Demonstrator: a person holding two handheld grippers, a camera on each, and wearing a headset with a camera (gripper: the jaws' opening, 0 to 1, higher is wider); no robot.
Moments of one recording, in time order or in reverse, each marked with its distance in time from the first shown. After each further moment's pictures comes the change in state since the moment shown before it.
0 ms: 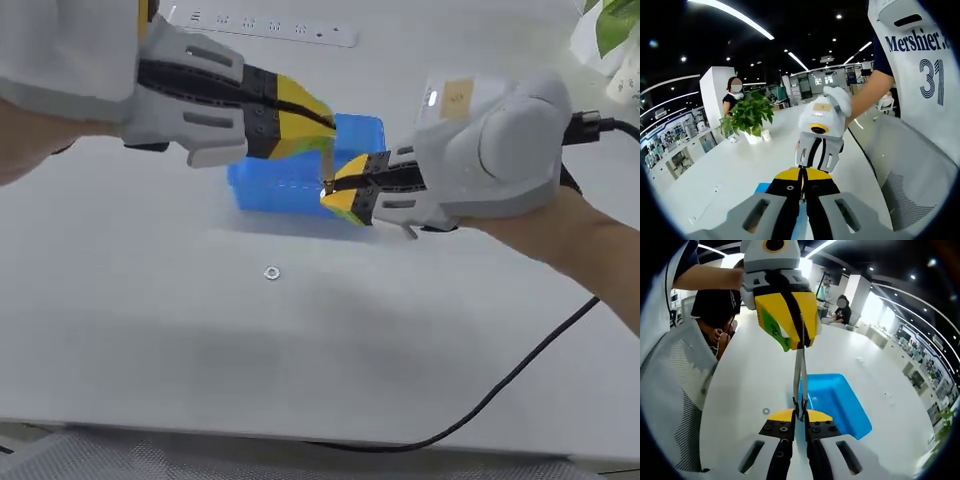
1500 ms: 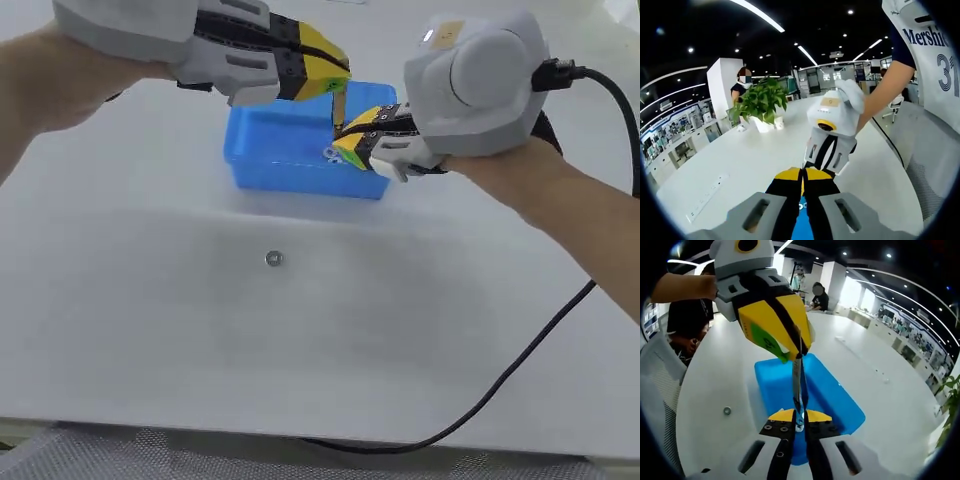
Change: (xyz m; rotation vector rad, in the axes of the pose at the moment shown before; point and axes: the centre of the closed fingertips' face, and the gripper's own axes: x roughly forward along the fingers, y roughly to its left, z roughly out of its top) left arm 0.036 0.068 -0.068 -0.053 0.050 0.058; right arm 0.044 -0.061 -0.043 0.186 0.058 -0.100
